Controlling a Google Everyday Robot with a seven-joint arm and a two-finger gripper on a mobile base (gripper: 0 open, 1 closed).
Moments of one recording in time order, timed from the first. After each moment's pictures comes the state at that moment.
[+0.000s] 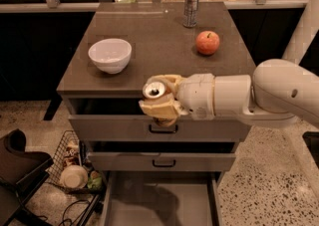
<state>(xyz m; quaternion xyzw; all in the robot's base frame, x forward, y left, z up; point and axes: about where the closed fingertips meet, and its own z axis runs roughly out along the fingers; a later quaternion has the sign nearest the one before) 0.484 0.014 0.867 -0.51 0.62 0.33 0.50</state>
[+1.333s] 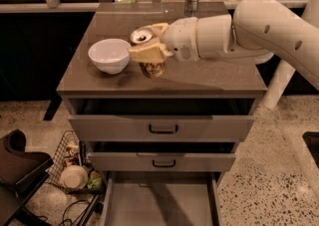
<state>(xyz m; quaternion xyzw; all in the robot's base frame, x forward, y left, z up) 0.584 0.044 0.941 -0.51 0.61 0.33 0.51</state>
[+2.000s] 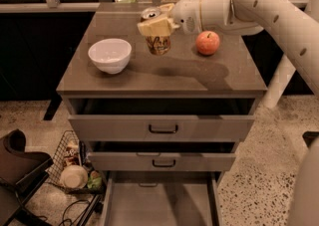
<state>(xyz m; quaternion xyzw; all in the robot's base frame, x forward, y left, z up) 0.683 0.020 0.949 -0.50 0.62 0.36 0.49</state>
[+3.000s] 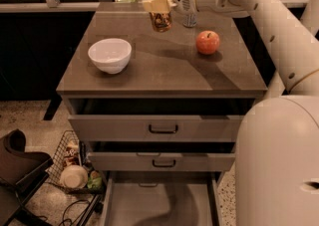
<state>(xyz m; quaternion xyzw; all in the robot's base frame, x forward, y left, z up) 0.788 0.008 0.968 -0.45 0.64 0.31 0.54</state>
